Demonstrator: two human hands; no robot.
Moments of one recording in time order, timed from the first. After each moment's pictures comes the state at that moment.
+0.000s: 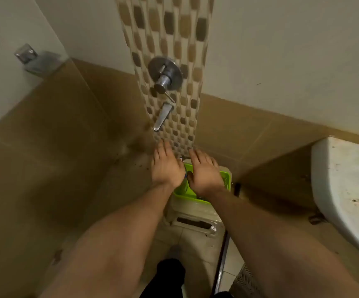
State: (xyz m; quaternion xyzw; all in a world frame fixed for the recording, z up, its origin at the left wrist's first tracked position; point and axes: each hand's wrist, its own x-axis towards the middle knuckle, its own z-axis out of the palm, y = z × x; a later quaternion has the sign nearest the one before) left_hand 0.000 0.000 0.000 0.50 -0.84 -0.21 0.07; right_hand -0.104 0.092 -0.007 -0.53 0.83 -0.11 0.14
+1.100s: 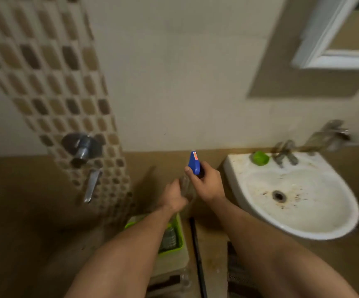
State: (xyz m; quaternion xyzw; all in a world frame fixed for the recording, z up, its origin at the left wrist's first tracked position) left_hand -0.159 0.079 0.070 0.25 -0.88 -0.41 -0.04; right_hand -0.221 0.200 0.113 -0.20 0.85 -0.49 0.02
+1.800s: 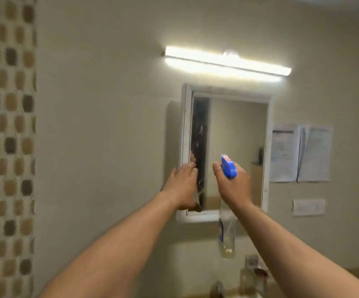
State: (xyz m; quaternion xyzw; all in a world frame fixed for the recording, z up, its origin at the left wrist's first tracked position) left_hand -0.322 0.299 0.529 -0.06 -0.96 0.01 0.29; right_hand -0.345 0.460 0.529 -0.22 0.71 -0.57 -0.35
